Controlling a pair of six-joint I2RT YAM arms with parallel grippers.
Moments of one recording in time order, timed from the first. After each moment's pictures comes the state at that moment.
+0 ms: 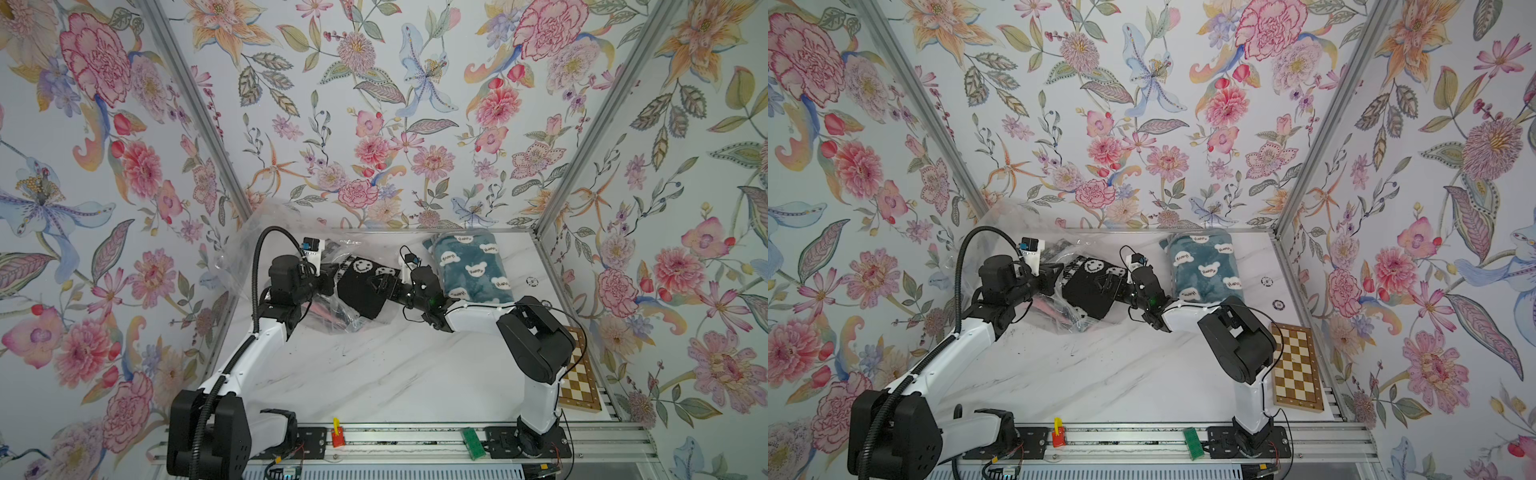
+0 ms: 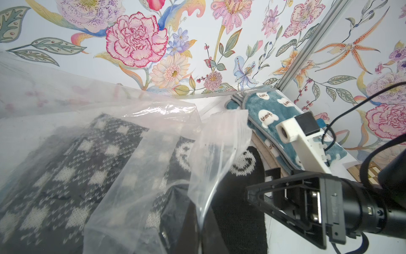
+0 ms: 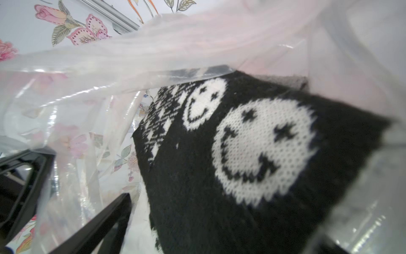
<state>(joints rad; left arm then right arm) -0.14 1.24 0.83 0.06 0.40 -0.12 0.73 1.90 1.09 0.51 -0.21 0.88</state>
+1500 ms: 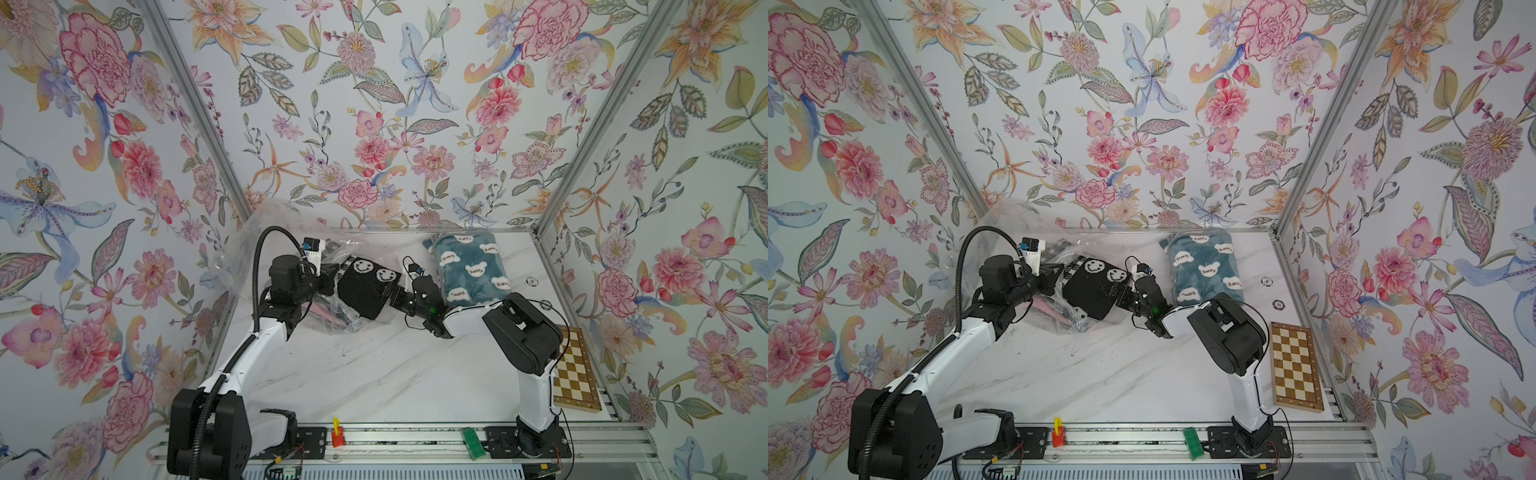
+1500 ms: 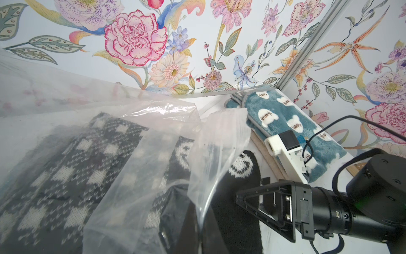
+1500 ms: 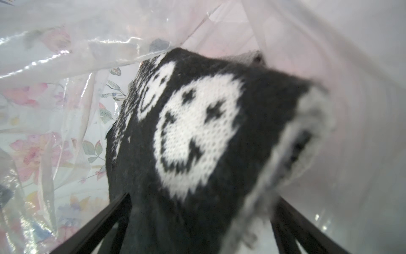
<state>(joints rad) -0.14 1.25 0.83 0.06 0.40 -0.12 0.71 2.03 1.03 0.67 -0.20 0.95</state>
